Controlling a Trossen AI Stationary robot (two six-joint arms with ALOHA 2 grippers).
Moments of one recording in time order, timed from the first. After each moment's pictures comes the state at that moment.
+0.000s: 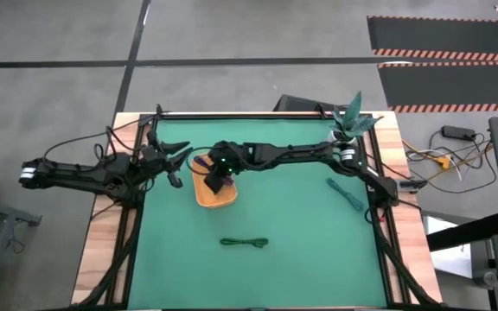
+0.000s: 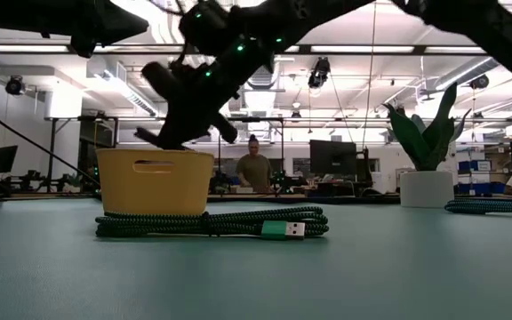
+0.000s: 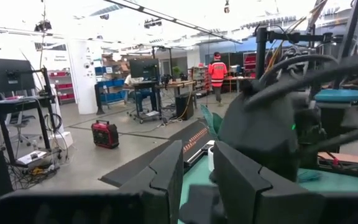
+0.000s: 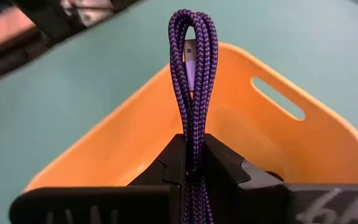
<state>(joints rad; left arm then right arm) -0.05 0.48 0.33 0.37 -0.55 0.17 -0.12 2.31 1.96 -0.37 0.05 0.37</state>
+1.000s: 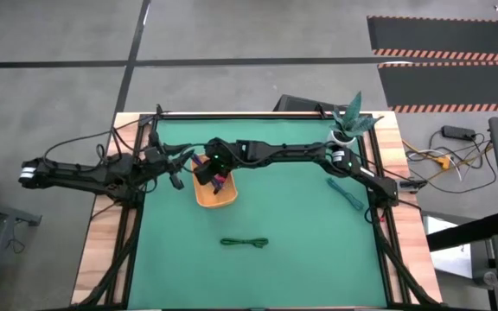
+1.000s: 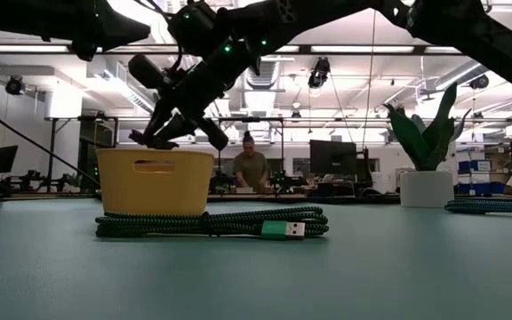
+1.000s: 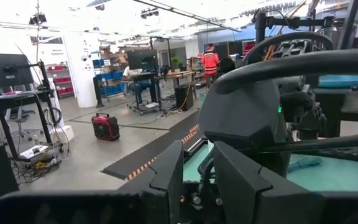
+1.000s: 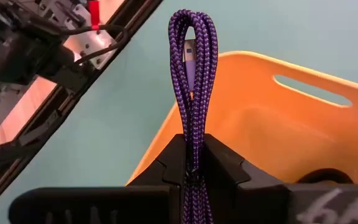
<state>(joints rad) -0.05 0.49 0.33 0.33 -0.55 0.16 -0.14 2.41 2.14 -0.43 -0.01 0.72</state>
